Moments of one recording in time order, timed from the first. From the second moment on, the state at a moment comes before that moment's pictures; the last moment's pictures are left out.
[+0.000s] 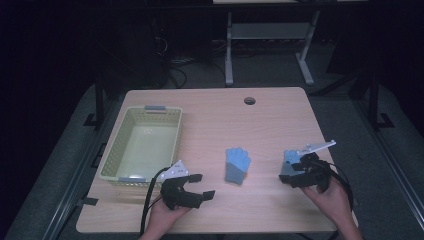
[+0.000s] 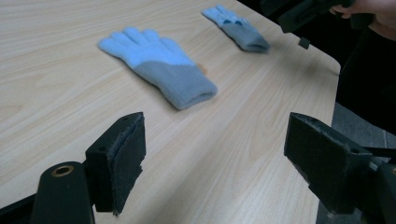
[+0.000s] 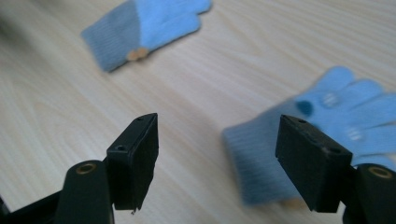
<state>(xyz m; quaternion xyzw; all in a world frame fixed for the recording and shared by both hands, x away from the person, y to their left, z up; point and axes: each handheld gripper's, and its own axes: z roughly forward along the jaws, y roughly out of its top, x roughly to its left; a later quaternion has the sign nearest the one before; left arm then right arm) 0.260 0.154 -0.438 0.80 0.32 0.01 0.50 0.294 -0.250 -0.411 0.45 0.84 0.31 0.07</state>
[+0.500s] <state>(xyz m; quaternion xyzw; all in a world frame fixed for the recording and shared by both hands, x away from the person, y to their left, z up) 0.261 0.156 -0.437 0.80 0.32 0.01 0.51 0.329 -0.266 -0.413 0.50 0.82 0.29 0.06</state>
